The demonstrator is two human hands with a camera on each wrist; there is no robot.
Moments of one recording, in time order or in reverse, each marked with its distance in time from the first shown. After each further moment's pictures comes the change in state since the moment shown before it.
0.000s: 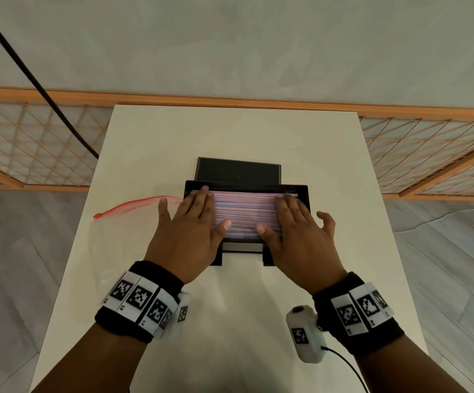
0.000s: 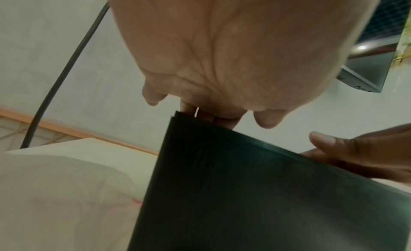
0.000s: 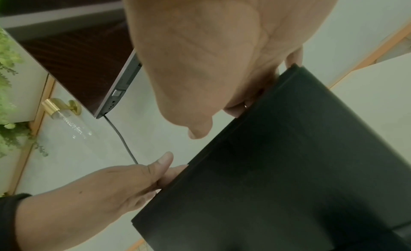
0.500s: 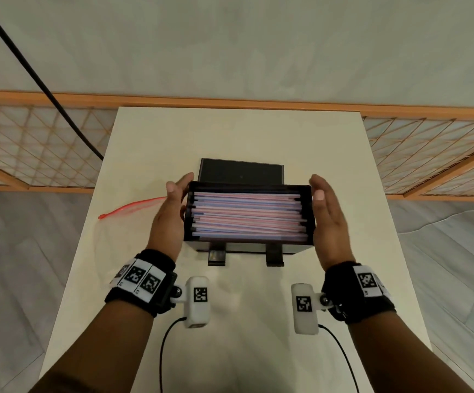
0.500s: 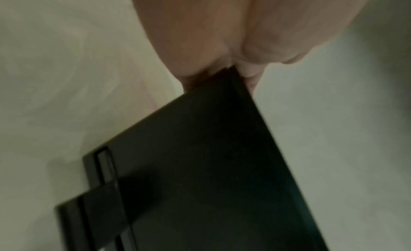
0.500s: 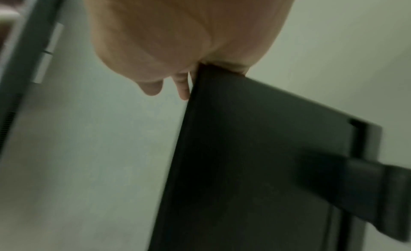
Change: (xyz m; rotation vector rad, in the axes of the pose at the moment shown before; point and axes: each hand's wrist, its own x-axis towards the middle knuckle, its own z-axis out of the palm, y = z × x) left_hand 0.013 -0.022 0.010 -1.495 0.297 -0.259; right_hand 0.019 0.031 0.009 1.201 0.325 0.258
